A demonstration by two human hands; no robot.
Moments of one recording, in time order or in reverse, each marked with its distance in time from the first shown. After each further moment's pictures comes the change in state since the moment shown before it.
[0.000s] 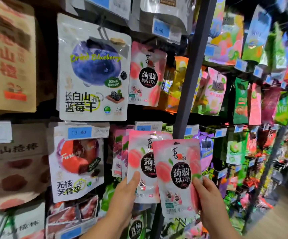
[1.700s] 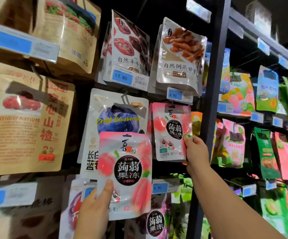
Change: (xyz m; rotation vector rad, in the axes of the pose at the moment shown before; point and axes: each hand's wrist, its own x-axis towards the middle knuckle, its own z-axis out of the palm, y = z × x) left_hand -0.022 0.161 -0.040 0.186 0.294 0.388; right_hand 0.139 -0.180 0.169 0.058 0.010 -0.285
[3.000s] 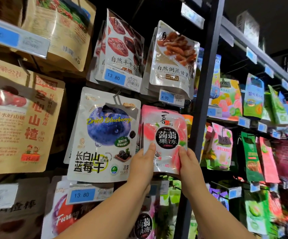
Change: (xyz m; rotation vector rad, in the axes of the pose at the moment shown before) left_hand 0.063 0.034 0.134 -0.249 -0.141 0.016; right_hand -0.045 0.008 -0.029 -0.040 -0.195 -0.124
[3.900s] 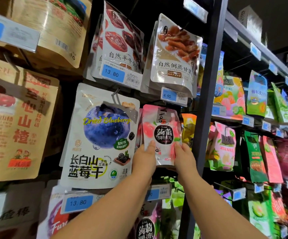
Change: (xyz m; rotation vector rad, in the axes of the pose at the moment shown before) left_hand 0.042 -0.004 0.008 0.248 0.046 -0.065; right_hand 0.053 0.017 0.024 -0.203 0.137 0.105
